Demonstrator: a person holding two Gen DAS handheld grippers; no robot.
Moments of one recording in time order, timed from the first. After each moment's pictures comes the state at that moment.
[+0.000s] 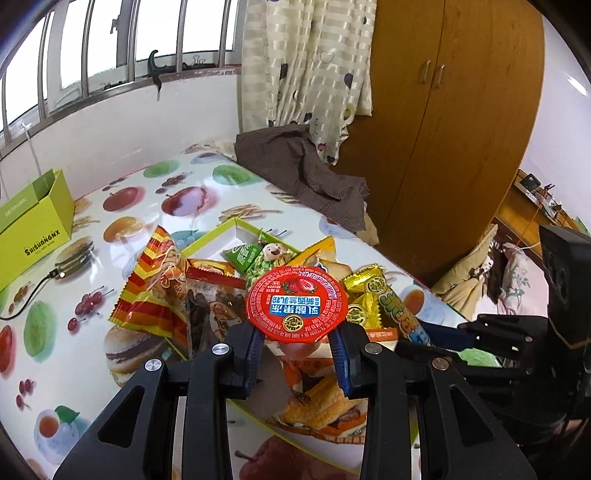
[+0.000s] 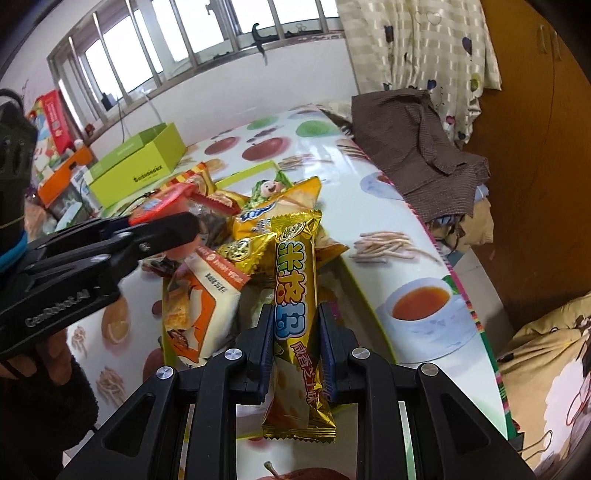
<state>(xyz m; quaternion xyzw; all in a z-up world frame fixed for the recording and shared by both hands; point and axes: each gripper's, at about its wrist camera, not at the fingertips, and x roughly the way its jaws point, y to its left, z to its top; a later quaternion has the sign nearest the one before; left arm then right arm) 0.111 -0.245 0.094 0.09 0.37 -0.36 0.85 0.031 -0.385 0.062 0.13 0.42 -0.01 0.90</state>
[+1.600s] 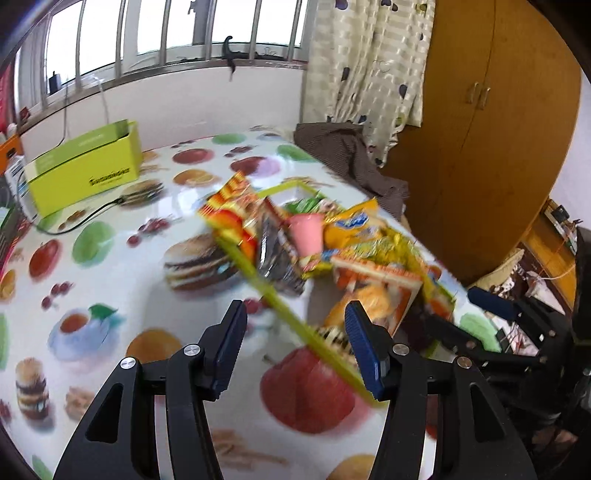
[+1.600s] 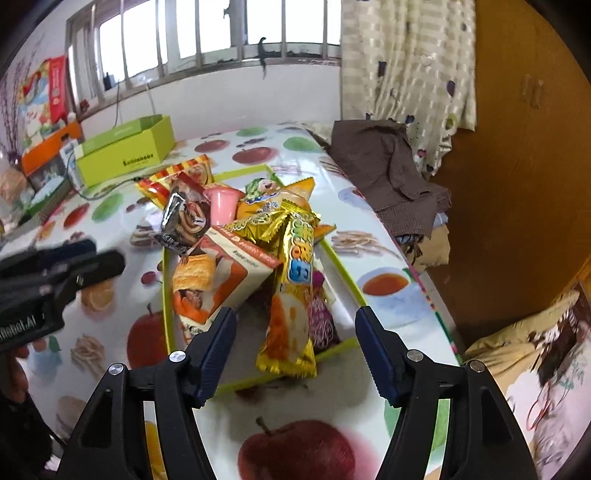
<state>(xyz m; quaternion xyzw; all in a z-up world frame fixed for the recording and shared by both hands) 0.050 -0.178 0.091 0.04 0.40 -0.26 0.88 -0.018 -0.349 0.075 0.05 0.39 -0.09 0.91</state>
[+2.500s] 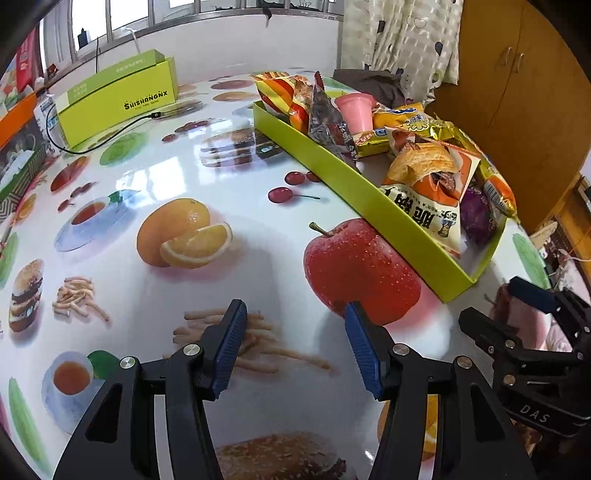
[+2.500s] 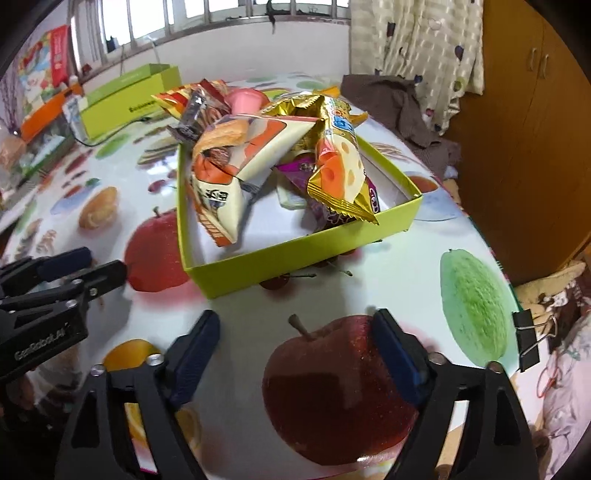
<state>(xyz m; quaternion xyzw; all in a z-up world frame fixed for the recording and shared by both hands) 0.009 -0.152 0.014 0.07 0.46 -0.19 0.87 -0.051 -0.314 0.012 0.04 0.45 -0.08 0.89</state>
